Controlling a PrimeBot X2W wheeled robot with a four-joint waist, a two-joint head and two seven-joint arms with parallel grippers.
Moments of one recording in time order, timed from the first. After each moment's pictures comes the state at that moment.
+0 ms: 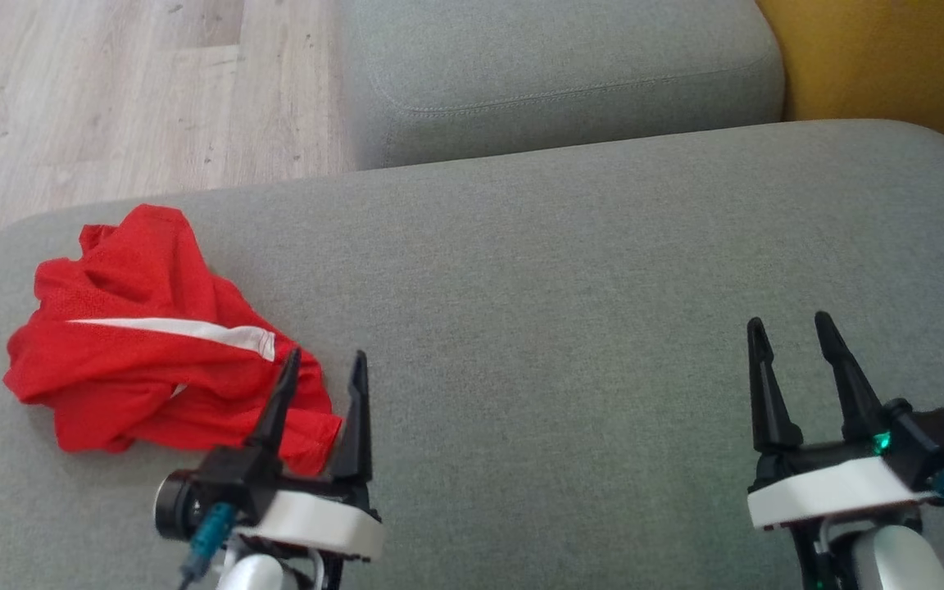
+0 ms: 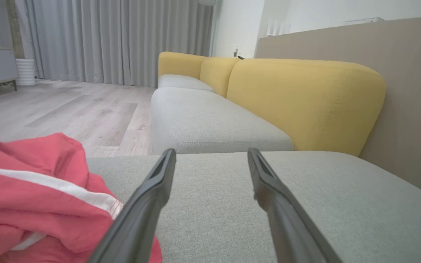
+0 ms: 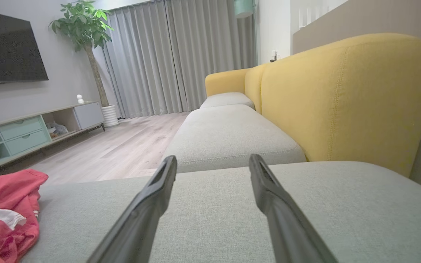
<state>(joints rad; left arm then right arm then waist) -0.06 0.14 -0.41 0.12 -0.39 0.12 -0.16 0.03 -0.04 0.03 0.06 0.17 0.13 -0.16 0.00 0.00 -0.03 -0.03</state>
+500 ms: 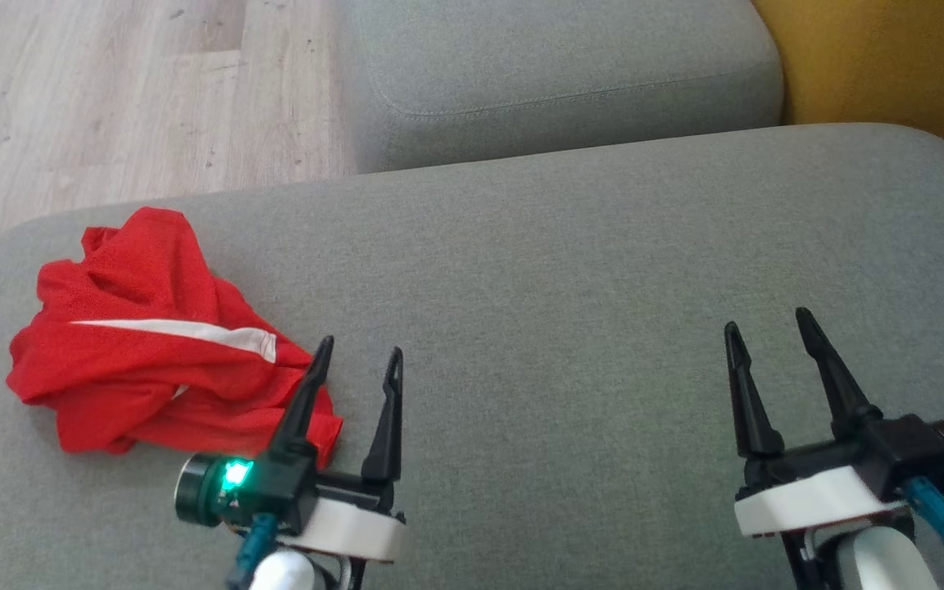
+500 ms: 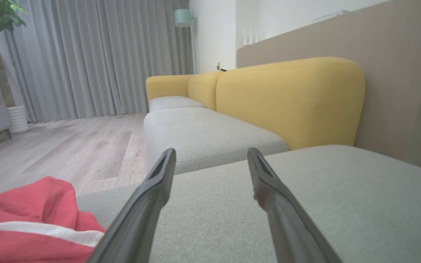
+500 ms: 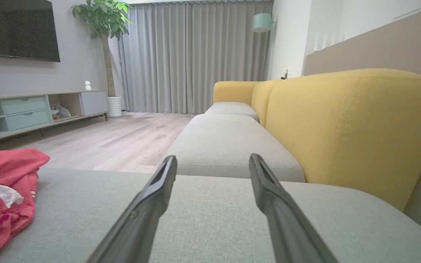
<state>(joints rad) -0.10 0.16 -0.51 0.12 -0.23 0.18 -0.21 0.04 -0.04 0.05 0.05 -0.01 0.13 -0.20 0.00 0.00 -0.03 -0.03</state>
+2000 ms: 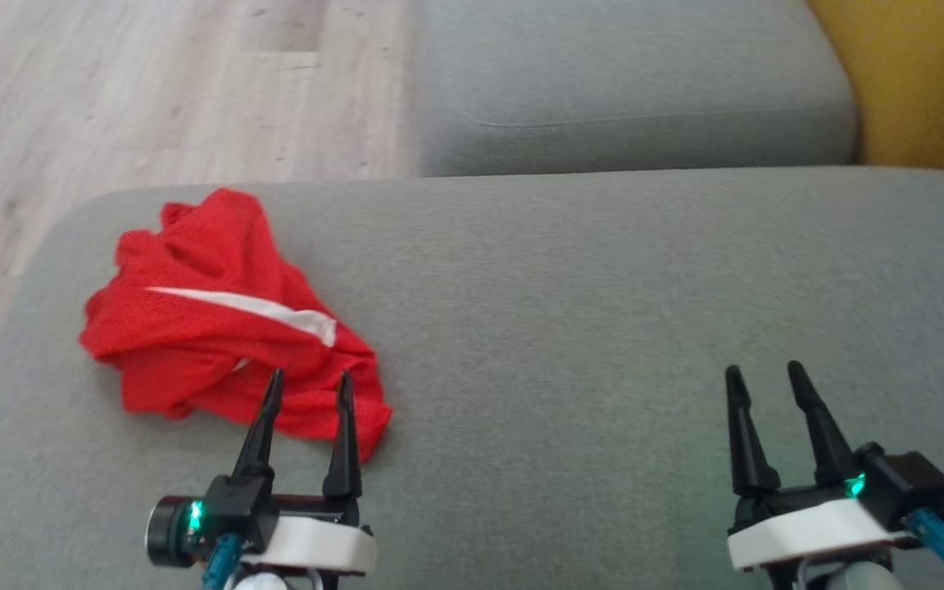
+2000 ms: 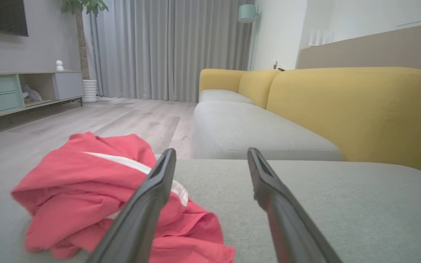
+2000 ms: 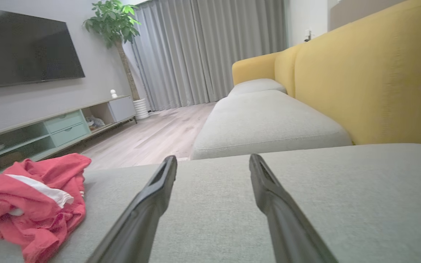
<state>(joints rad) -0.03 0.06 -0.32 0.21 -0.22 0.11 -0.25 0.08 -0.04 0.08 0.17 0.21 0.13 -0.25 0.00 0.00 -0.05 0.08</state>
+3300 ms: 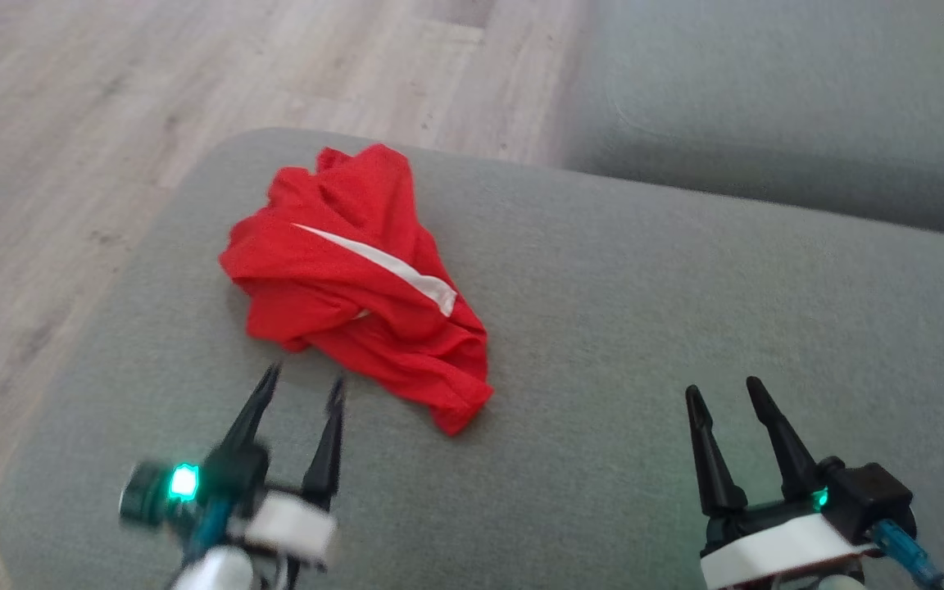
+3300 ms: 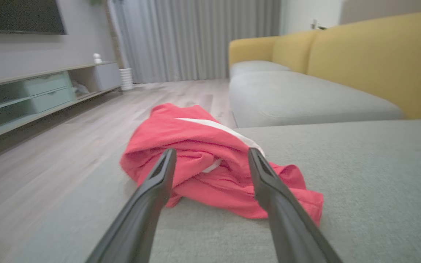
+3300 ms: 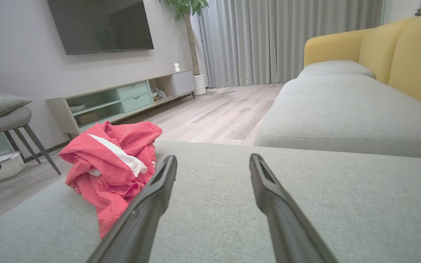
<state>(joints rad) -0.06 0.14 -0.30 0.29 -0.14 0.02 -0.19 0.09 -0.04 0.16 0.17 0.20 0.13 -0.25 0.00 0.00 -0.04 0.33</state>
